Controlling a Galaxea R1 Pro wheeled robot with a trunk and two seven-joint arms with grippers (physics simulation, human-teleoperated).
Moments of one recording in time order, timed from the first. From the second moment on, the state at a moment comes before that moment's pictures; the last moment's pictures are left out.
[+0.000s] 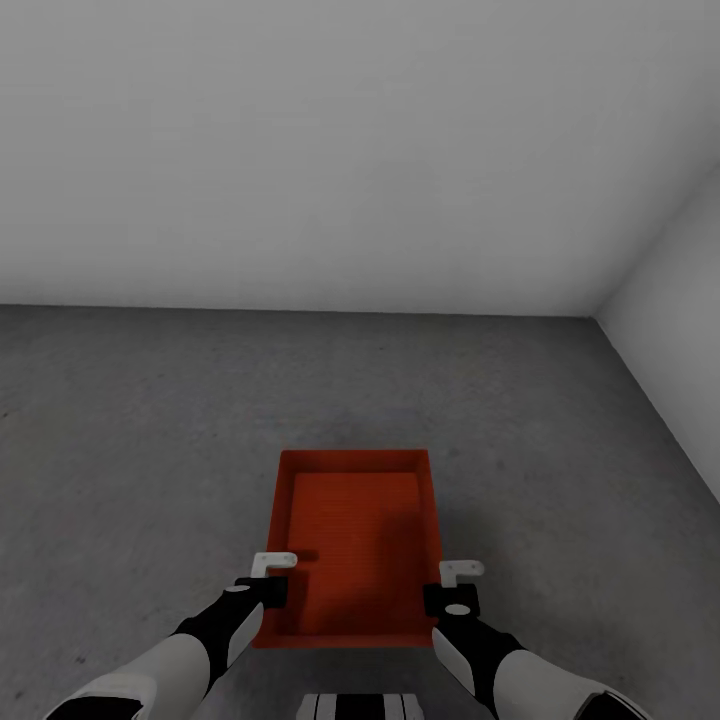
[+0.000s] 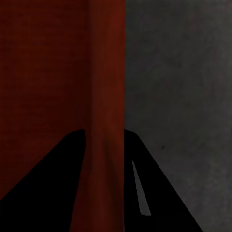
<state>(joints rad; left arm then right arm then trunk) -0.70 -0.08 -0.03 -0.19 0.04 0.10 0.10 -0.68 0.12 0.61 -0.17 -0.52 -0.04 -0.38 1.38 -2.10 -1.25</state>
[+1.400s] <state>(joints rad) -0.70 -0.06 0.00 -0.19 0.02 0.10 0.16 -0.68 0.12 0.60 -0.17 -0.49 -0.05 -0.40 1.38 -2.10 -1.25</state>
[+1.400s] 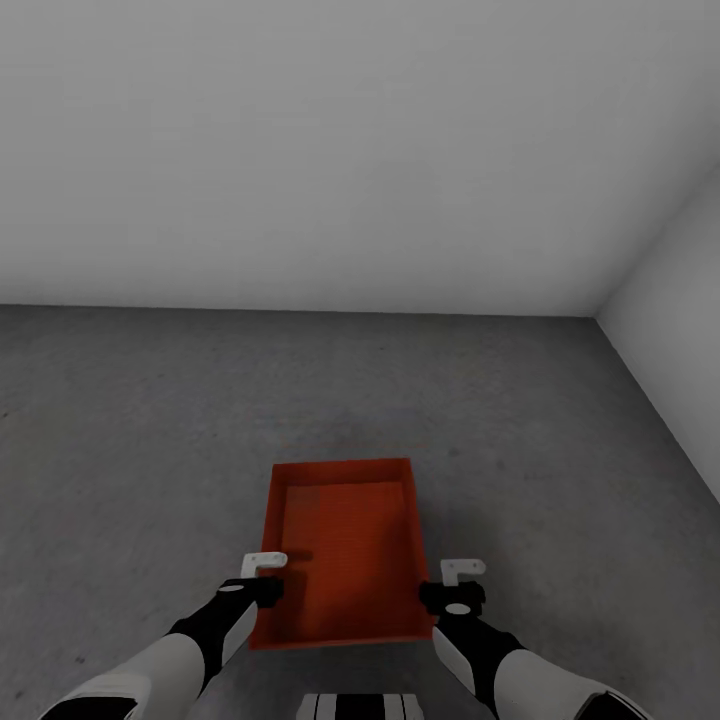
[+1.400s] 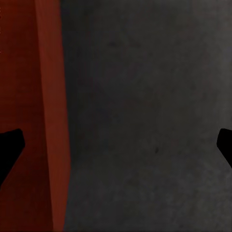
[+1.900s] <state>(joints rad) -0.70 -0.07 0.01 -0.19 0.02 0.10 0.16 -0.68 0.12 0.60 -0.17 -0.49 -0.05 -0.40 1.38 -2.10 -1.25</state>
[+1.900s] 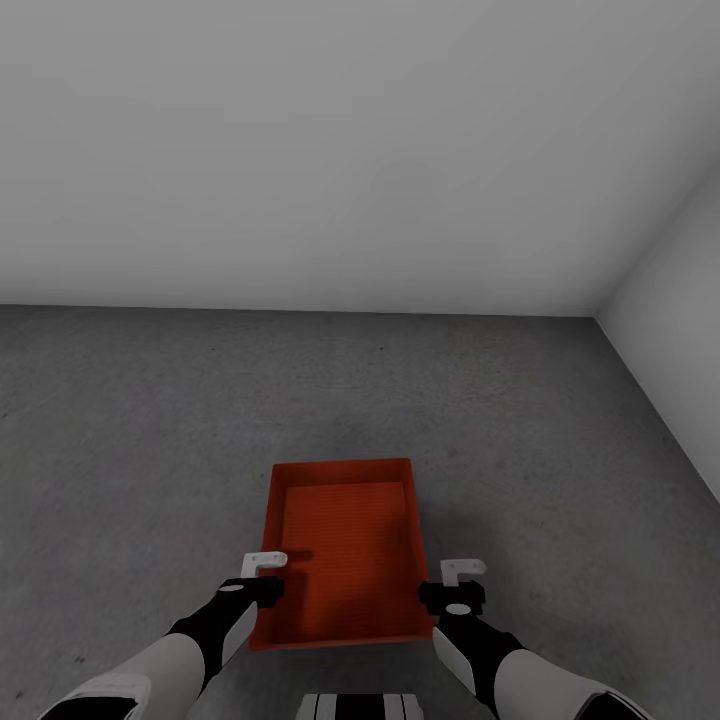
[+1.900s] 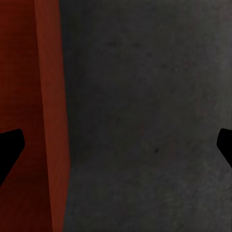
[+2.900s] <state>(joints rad) -0.70 -0.07 0.01 -0.19 0.03 0.11 0.16 -0.68 0.12 0.60 -0.17 -0.50 -0.05 -0.40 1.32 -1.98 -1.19</state>
